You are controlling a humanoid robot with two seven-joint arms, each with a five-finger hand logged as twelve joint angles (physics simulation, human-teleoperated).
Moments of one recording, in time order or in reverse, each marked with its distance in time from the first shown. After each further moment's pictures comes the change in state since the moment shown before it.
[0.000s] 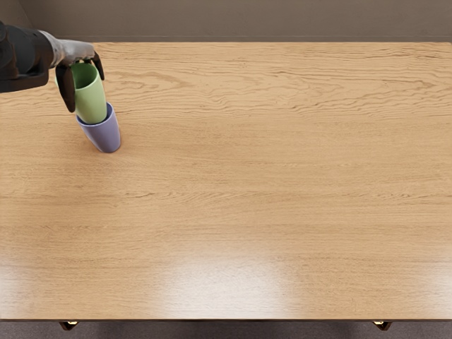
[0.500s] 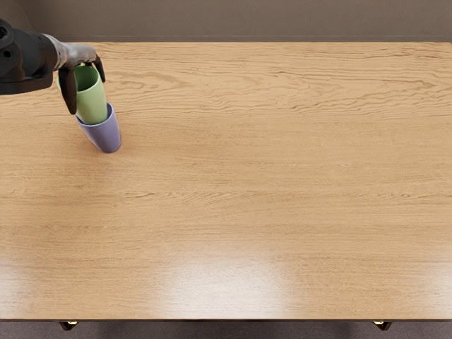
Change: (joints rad) left arm 0.008 -0.028 0.006 0.031 0.009 0.001 0.000; right arm 0.000 0.000 0.000 0.000 0.000 0.000 0.000
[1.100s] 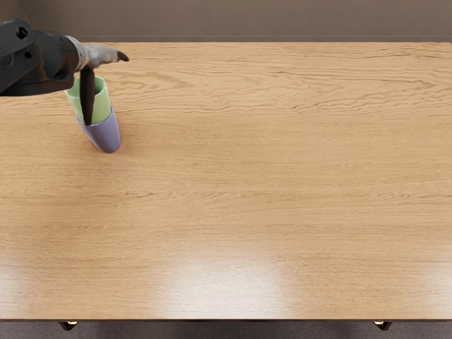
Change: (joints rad) left arm -0.003 -0.061 -0.010 0.000 -0.046 0.027 0.000; right arm 0.000 0.000 0.000 0.000 0.000 0.000 0.001
